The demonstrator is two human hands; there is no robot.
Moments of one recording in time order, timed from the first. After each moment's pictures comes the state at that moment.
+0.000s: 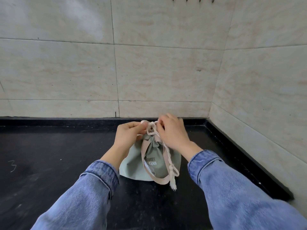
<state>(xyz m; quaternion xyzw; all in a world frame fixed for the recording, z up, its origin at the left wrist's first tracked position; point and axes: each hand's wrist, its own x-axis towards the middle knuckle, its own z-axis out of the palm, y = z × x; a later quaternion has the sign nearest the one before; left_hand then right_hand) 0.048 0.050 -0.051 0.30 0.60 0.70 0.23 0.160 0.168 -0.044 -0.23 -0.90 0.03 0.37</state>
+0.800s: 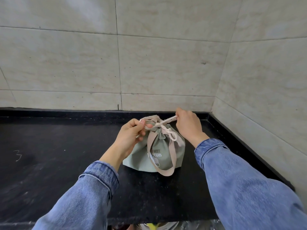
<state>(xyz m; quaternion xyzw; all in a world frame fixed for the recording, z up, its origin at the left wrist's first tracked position) 0.048 0.036 -0.071 0.33 0.51 0.72 0.33 0.173 0.201 -0.048 -0.33 -0.89 -0.04 0.31</state>
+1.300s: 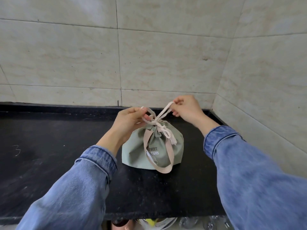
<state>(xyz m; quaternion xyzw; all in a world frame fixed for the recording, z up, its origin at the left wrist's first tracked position) 0.039 0.038 -0.042 0.33 0.55 0.70 0.32 0.170 0.200 -0.010 -0.29 -0.81 0.36 0.35</state>
